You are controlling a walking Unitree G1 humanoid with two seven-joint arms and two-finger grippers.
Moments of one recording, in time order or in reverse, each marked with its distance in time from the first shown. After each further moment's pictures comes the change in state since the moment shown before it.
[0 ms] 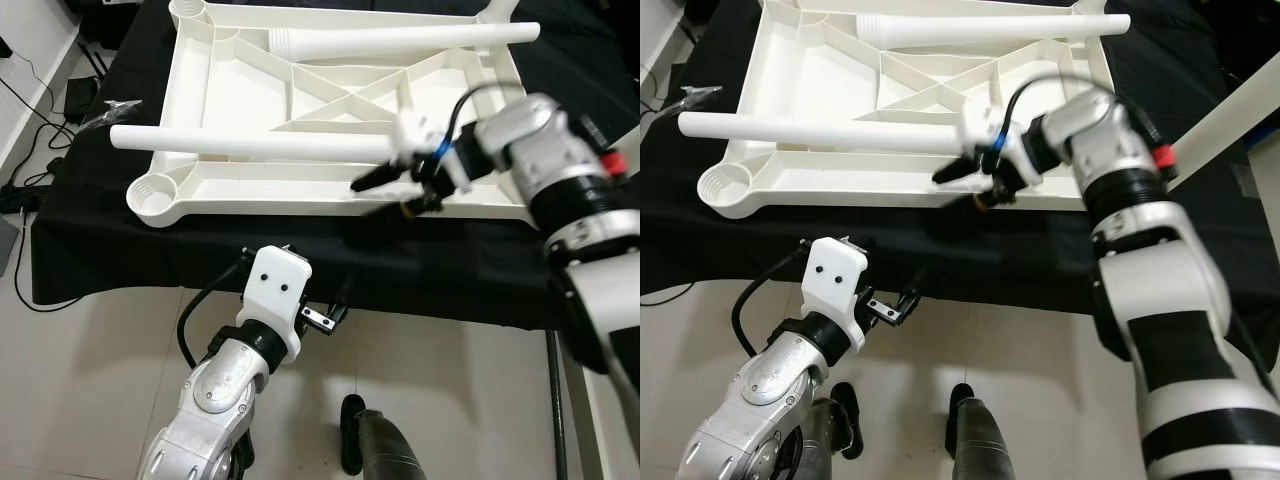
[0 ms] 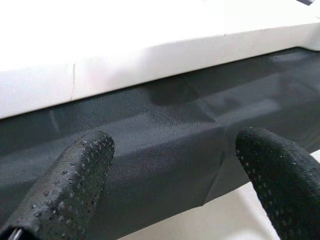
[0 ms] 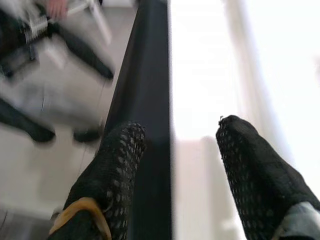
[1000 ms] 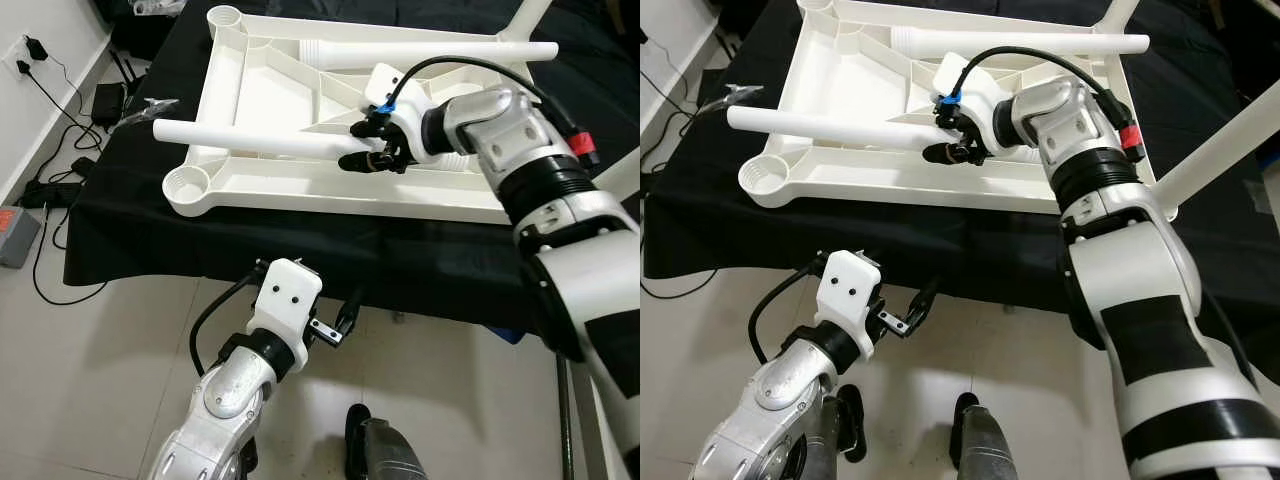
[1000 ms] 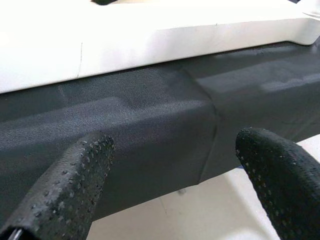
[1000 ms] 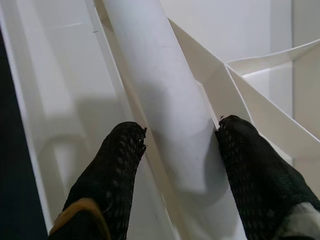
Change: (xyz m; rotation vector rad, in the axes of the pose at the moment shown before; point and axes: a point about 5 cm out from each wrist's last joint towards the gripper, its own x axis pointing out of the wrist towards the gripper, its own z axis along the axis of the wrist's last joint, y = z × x) left arm 0.002 -0.009 -0.013 -0.007 0.010 -0.046; right arm 0.047 -0.025 -0.011 0.083 0.213 -0.463
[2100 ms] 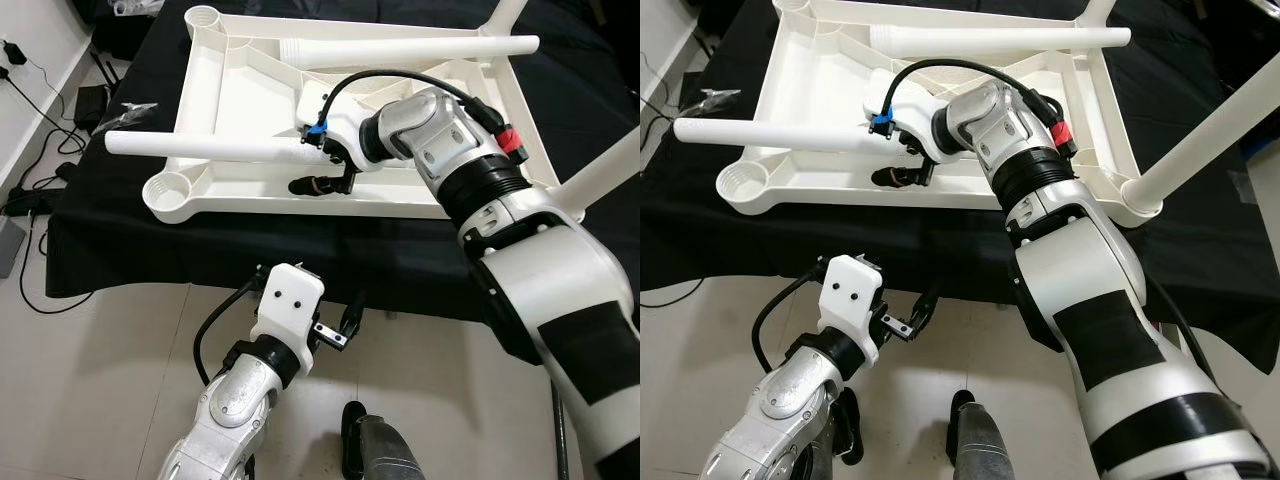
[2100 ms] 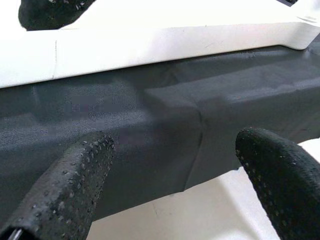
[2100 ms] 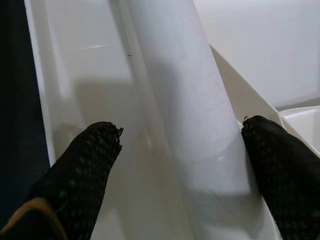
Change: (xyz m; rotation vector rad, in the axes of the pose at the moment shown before) left arm -0.003 -0.006 -0.001 -0.040 -0.002 0.032; right arm 0.037 0.029 0.035 -0.104 0.004 0.097
